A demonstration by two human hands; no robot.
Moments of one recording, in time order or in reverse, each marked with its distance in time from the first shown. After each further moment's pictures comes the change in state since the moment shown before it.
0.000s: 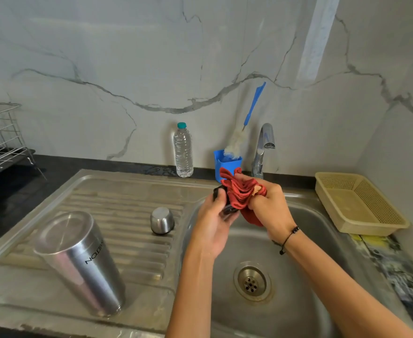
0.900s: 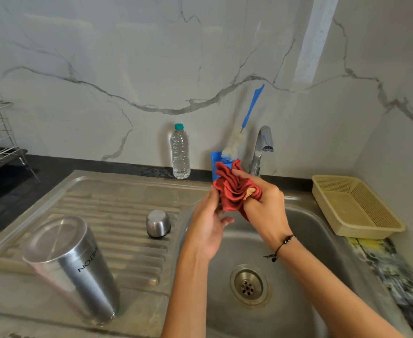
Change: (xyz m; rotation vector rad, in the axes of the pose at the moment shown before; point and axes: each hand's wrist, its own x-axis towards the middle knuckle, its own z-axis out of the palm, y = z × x) left_hand 0.003 0.009 -0.002 0.113 -0.117 0.032; right_hand 0.003 0.002 0.005 -0.177 0.092 -0.167
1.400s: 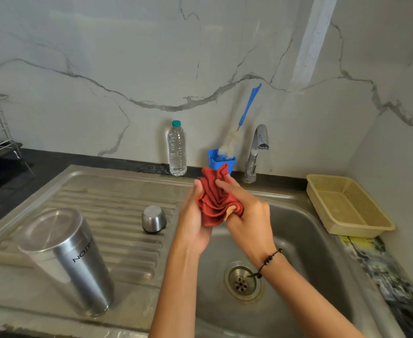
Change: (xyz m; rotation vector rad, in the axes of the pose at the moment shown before) left_hand -0.005 0.008 -0.005 -0.175 0.025 -0.022; right_hand -0.032 -0.003 0.015 -0.133 0.005 -0.154
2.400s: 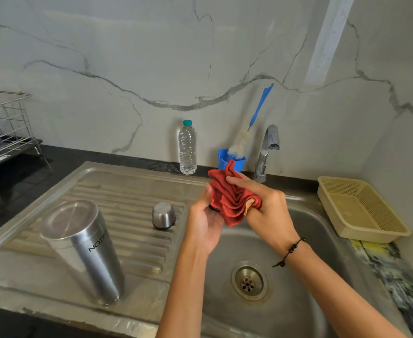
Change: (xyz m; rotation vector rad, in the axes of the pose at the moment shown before) left_hand -0.007 -0.004 -0.006 0.021 -0.020 0.039; right_hand 0.015 0.007 -0.022 0.022 -0.112 -0.120
